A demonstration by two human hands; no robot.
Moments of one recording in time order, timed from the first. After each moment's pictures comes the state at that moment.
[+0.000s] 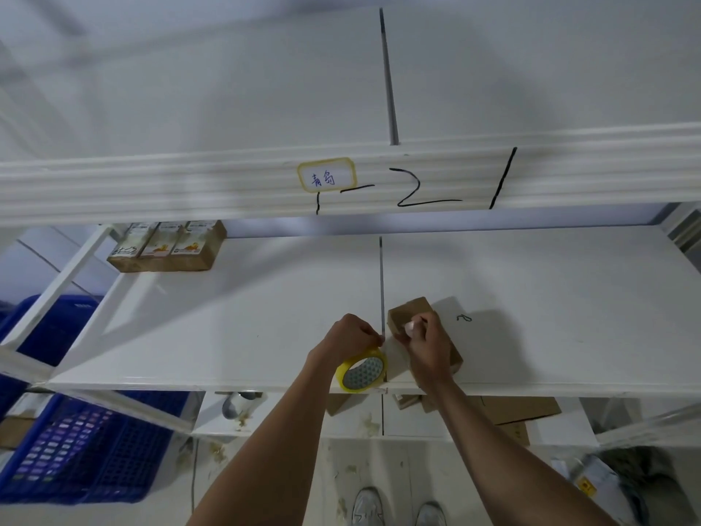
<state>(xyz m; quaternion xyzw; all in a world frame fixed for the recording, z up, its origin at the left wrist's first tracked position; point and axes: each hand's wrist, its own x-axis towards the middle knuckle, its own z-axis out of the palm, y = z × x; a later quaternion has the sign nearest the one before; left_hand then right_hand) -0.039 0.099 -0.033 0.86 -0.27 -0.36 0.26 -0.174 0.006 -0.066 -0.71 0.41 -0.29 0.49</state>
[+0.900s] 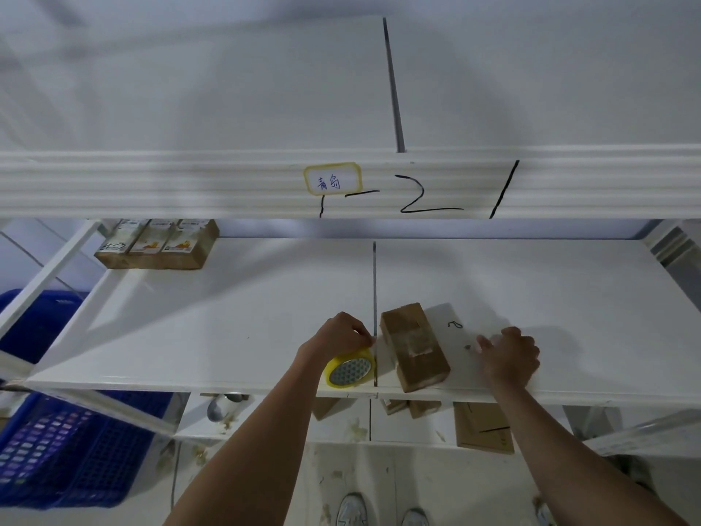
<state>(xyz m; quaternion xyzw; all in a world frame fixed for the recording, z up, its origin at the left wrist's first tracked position) -0.031 0.096 -0.024 0.85 -0.32 -0.35 0.21 -0.250 -0.095 -0.071 -0.74 0.64 -0.12 0.17</state>
